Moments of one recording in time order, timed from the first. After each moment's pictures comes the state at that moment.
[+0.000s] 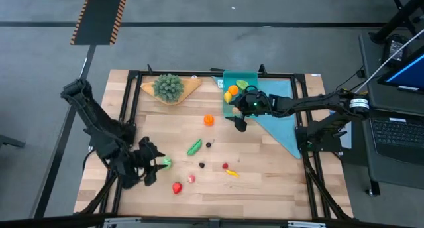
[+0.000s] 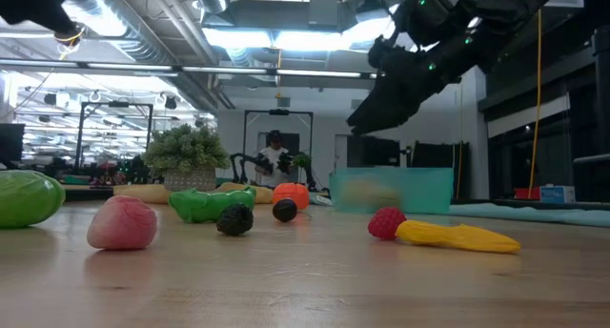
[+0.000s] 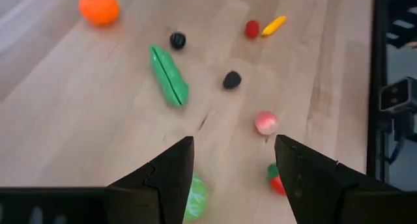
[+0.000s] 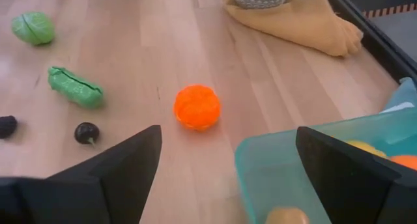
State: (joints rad) left arm -0.90 1.22 0.91 -0.80 -0.71 -1.20; right arm -0.23 1.46 0.73 0.16 -0.03 -0.01
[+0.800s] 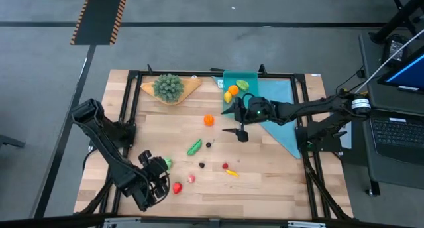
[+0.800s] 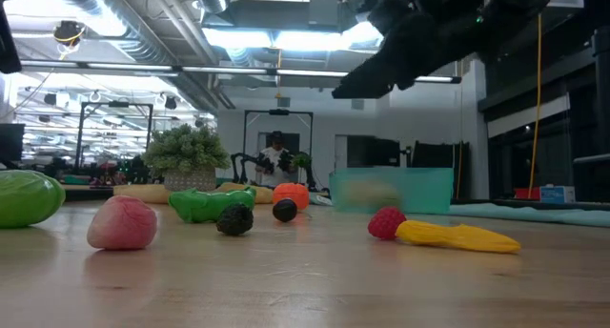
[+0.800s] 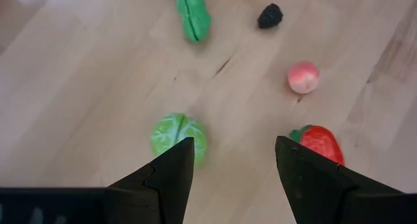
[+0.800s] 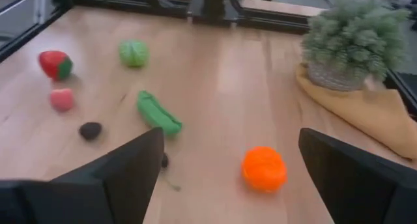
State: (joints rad) left arm -0.90 1.62 1.19 -1.08 -0.57 -1.49; right arm -0.09 1.42 0.73 0.28 -0.13 -0.18
